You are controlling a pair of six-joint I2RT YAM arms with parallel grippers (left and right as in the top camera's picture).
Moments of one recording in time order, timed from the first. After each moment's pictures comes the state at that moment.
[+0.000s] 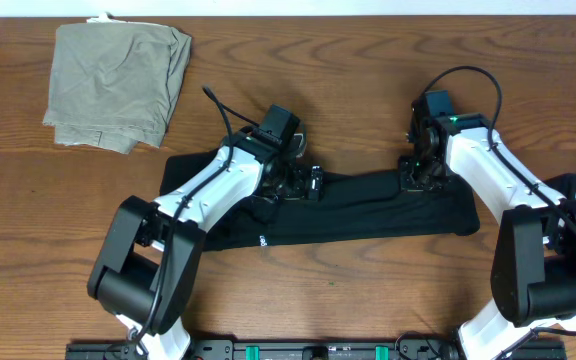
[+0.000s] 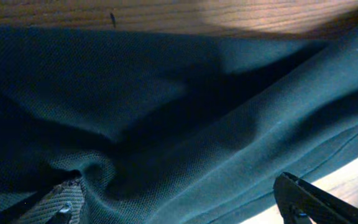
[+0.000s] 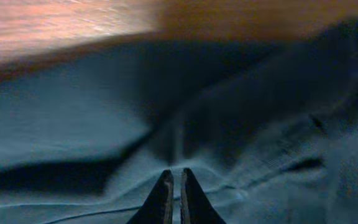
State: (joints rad) left arm -0.49 1.85 1.17 -0.64 0.36 -0.41; right arm 0.16 1.81 1.19 -0.93 0.01 0.23
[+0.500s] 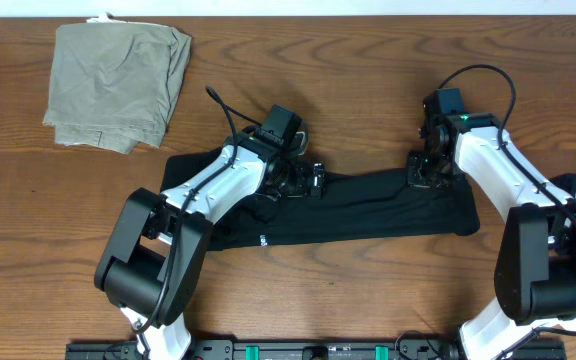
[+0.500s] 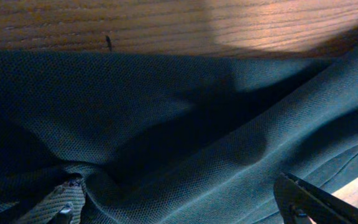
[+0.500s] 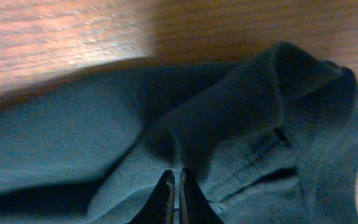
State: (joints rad) left arm -0.49 1.89 1.17 -0.58 0.36 -0.43; right arm 0.11 1.81 1.19 -0.88 -0.01 0.26
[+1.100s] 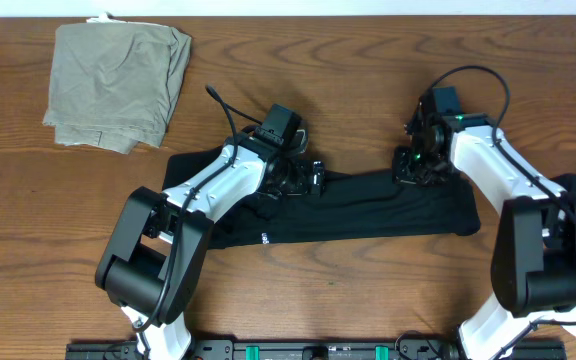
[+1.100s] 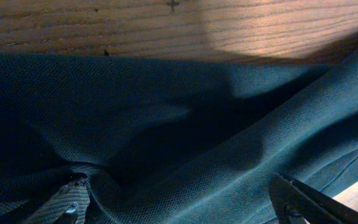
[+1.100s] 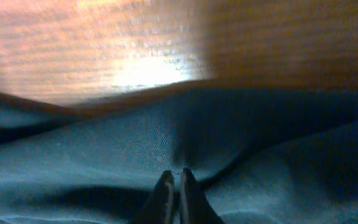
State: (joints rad) left arm -0.49 1.90 1.17 -0.56 0.36 -0.44; right arm 0.12 1.85 1.19 -0.81 -0.21 0.27
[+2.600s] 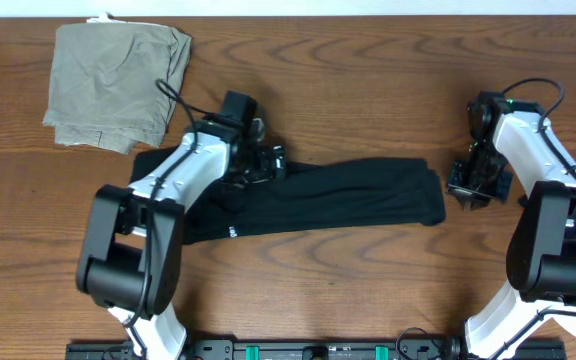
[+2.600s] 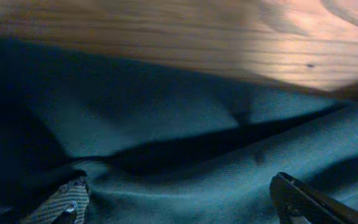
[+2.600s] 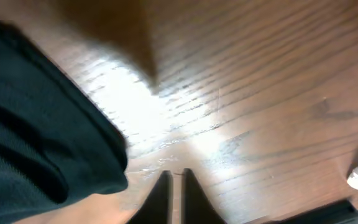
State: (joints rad) left arm -0.29 1.88 1.19 -0.66 0.30 -0.43; right arm -0.09 1.91 1.31 -1.20 0.11 0.36
